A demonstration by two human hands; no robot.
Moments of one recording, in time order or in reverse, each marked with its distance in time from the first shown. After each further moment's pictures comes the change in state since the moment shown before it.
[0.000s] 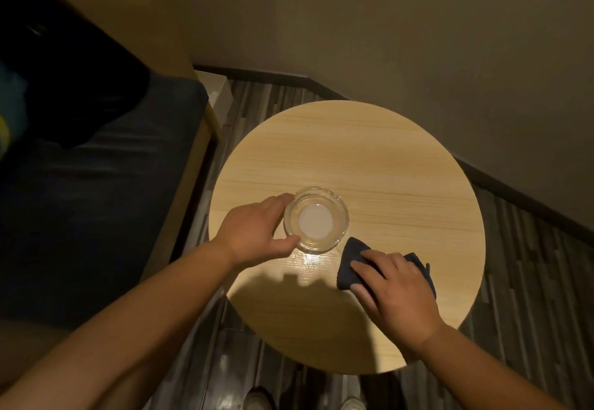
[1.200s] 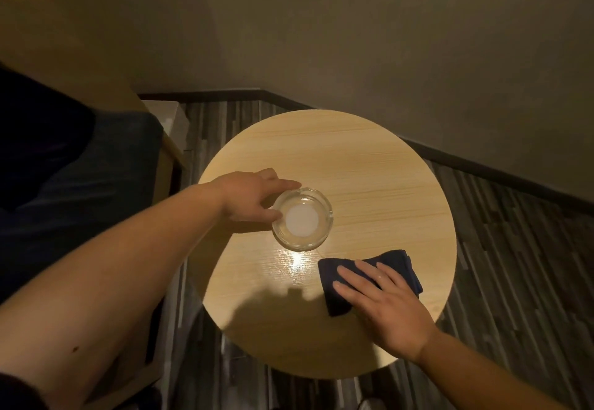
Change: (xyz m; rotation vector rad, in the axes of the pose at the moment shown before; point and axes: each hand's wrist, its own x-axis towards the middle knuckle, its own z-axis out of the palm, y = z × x) left_hand 0.115 -0.009 -0.052 0.176 -0.505 0.355; right_hand -0.031 -0.005 0.013 -0.008 -0.203 -0.028
